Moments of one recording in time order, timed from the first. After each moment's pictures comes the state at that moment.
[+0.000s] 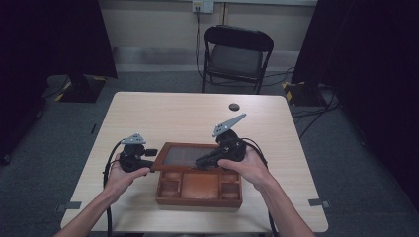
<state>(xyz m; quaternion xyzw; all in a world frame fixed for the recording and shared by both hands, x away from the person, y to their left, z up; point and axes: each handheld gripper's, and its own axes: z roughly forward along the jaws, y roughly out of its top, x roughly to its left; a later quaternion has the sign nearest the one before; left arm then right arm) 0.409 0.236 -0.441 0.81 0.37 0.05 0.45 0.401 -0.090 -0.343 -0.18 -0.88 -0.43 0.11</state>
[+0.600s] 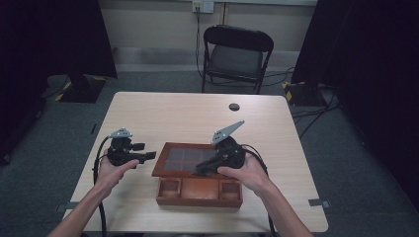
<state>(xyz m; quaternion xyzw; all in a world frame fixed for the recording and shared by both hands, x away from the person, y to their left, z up) 0.422 0.269 -0.440 0.78 0.42 0.09 0.45 0.388 -0.088 -0.353 -0.17 -0.89 -0.42 0.09</state>
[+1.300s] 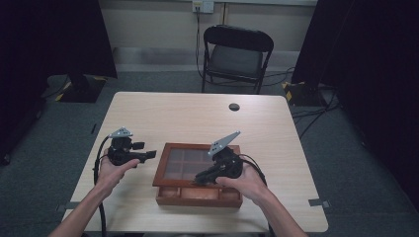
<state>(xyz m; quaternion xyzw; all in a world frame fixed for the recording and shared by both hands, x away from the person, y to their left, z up) 0.422 0.267 -0.439 0.78 0.42 0.09 0.45 0.375 -0.084 -0.379 -0.17 -0.90 -0.40 0.10</state>
